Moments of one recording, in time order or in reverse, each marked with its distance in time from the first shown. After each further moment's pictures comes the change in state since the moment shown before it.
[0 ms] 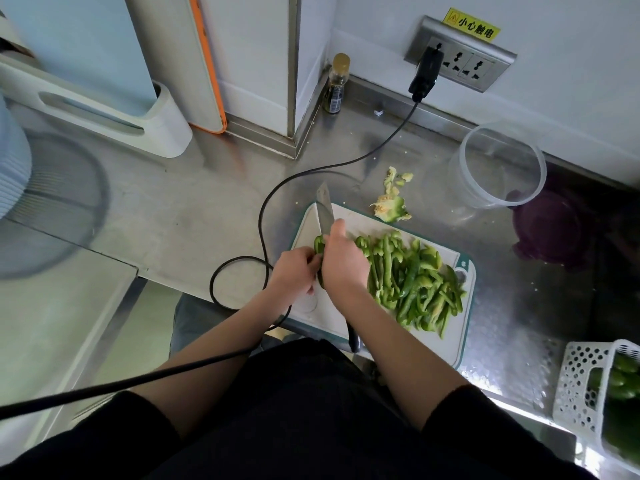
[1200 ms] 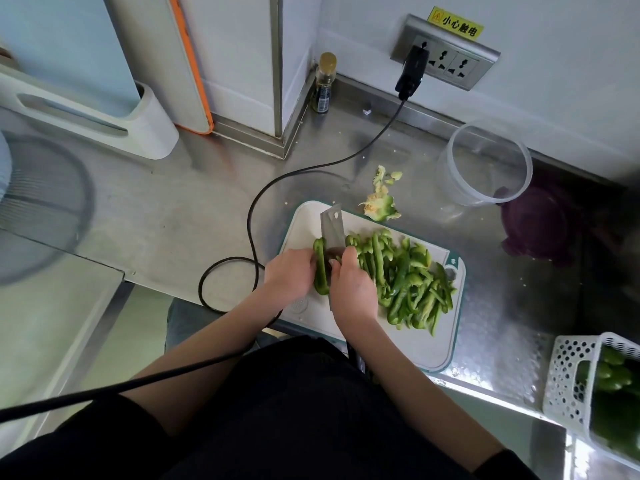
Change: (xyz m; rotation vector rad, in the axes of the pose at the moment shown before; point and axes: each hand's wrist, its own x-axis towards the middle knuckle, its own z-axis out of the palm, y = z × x) left_hand -0.003 0.019 0.003 0.572 0.014 0.091; right_hand -0.036 0.033 0.000 0.136 0.003 0.055
